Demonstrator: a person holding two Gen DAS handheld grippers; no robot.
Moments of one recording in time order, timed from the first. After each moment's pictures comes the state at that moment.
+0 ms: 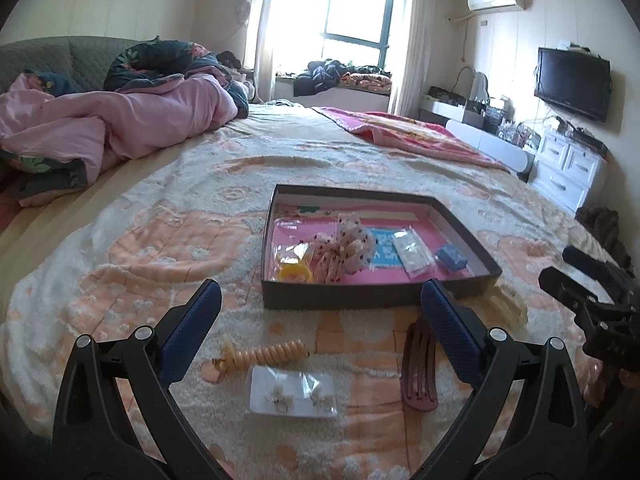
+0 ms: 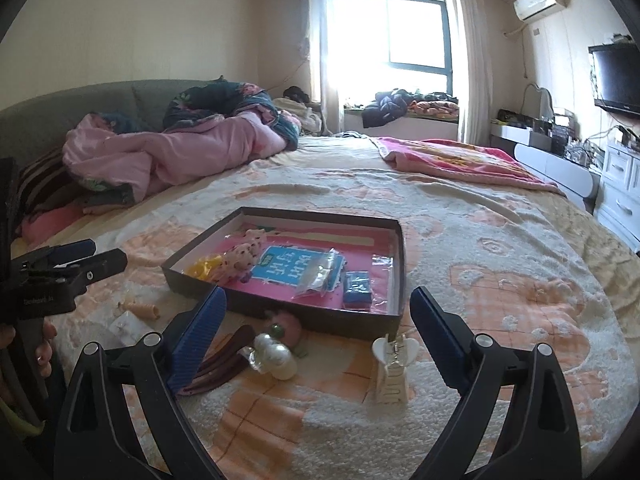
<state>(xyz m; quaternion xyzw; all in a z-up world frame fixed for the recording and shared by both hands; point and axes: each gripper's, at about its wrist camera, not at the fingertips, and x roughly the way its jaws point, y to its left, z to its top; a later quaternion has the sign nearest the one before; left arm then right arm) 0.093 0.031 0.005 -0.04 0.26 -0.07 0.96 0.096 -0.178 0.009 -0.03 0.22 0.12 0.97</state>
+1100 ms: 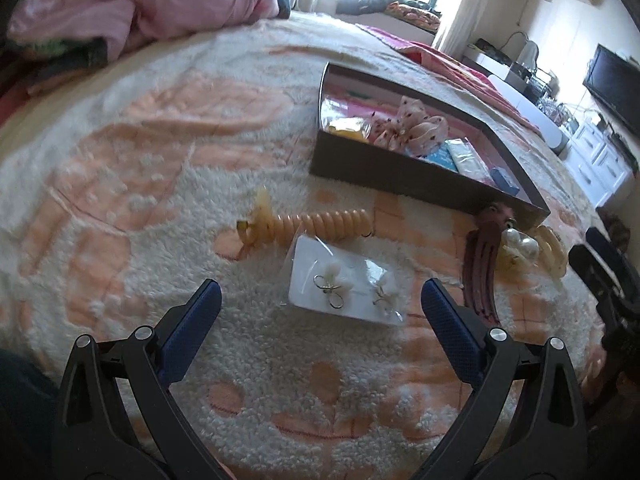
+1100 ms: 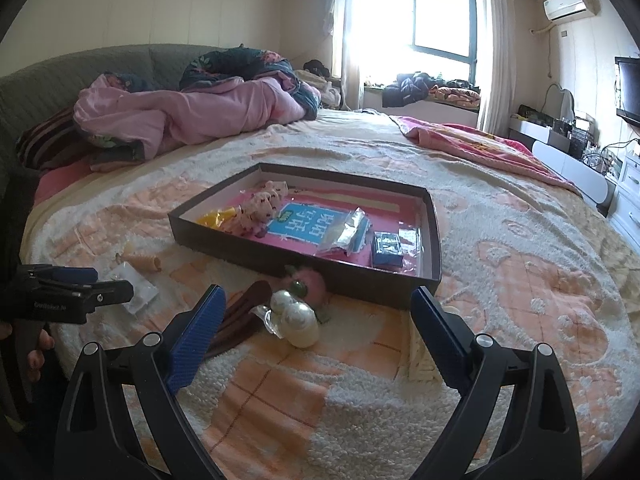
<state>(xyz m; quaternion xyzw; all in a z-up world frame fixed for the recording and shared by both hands) 0.097 0.065 -0.069 -0.12 0.42 -0.03 0.90 0.103 -0.154 -0.032 -0.07 0.26 0.14 0.95</state>
